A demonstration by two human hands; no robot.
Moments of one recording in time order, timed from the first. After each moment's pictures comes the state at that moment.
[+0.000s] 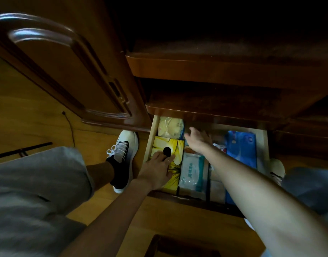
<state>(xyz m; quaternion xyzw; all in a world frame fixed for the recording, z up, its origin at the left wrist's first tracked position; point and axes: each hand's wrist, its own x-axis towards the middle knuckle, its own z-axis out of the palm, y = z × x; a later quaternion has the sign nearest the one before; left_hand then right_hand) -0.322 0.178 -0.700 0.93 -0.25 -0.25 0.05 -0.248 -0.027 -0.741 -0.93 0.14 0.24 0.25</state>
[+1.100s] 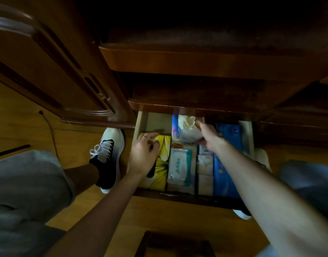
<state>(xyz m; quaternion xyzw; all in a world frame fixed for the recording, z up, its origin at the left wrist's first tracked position) -0.300 0.151 -0.688 0.90 0.00 -0.10 0.42 -0.263 -0.087 -0.733 -0.58 0.44 0.15 0.66</state>
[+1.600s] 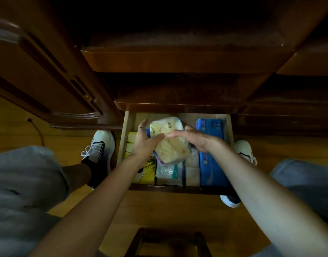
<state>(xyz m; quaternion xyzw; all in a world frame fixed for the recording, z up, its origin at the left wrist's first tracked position) -0.301 0.103 -0.661 0.66 0.15 -0.26 0.69 -0.312 -0.095 -0.680 -0.74 0.19 0.38 0.53</state>
